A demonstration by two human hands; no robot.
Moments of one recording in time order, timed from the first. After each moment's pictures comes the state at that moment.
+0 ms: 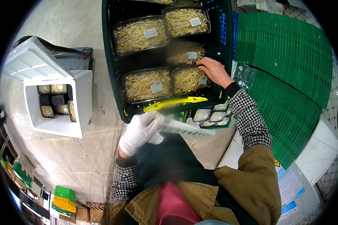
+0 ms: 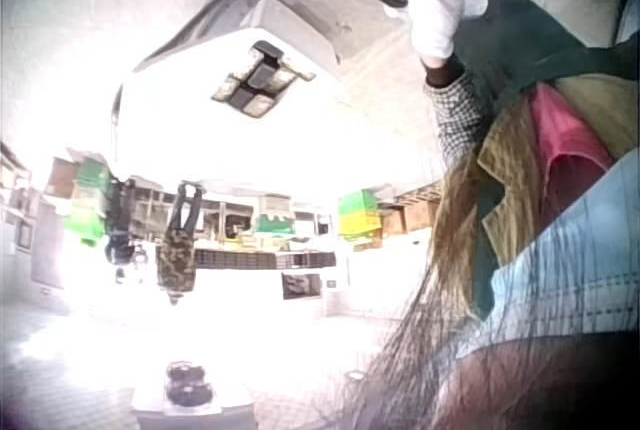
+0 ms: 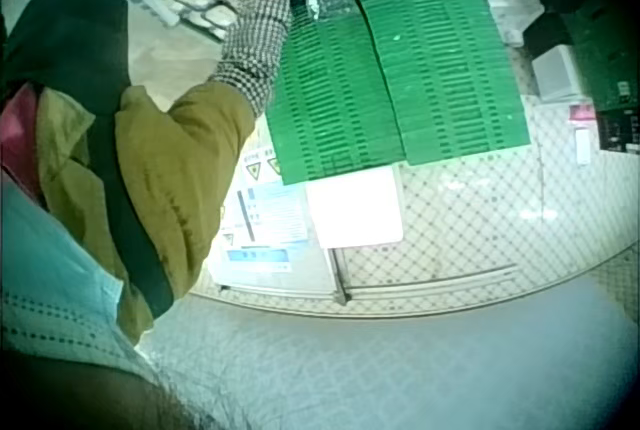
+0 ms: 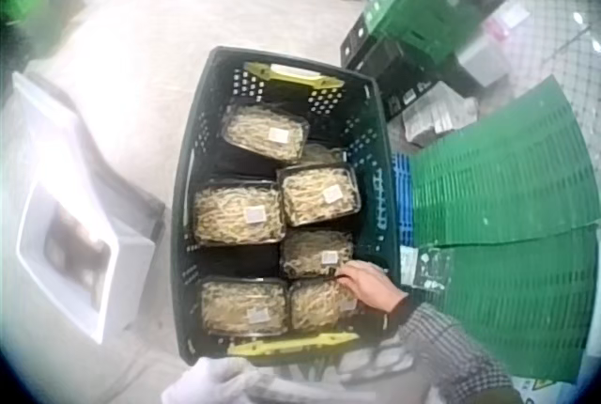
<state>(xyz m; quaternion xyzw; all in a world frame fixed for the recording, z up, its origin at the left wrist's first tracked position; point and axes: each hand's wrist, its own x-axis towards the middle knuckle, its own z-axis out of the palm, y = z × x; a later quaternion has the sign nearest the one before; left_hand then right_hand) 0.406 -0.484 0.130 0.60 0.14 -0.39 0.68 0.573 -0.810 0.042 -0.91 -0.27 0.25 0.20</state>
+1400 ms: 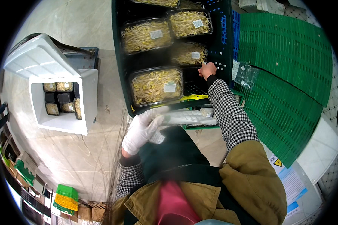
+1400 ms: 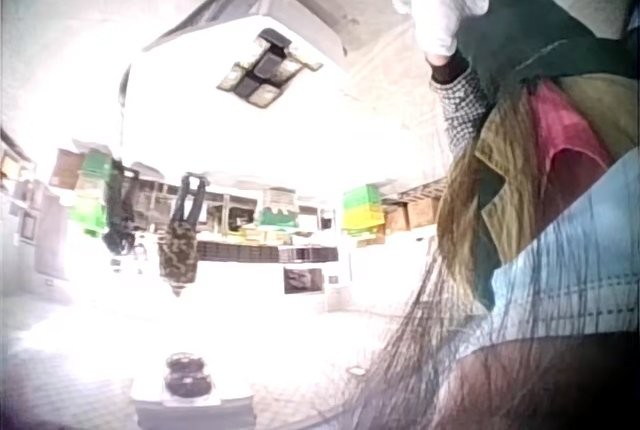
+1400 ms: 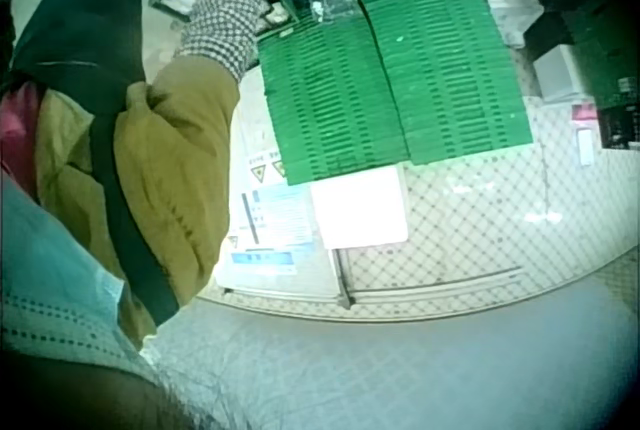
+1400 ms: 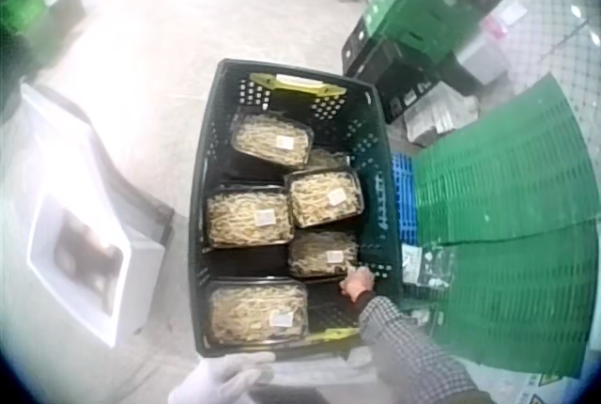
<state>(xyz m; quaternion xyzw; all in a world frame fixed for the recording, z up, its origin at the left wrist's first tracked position) 0.396 -0.470 0.150 0.56 0.15 -0.36 0.73 0.551 -0.790 -0.054 -0.82 0.41 0.22 0.32</state>
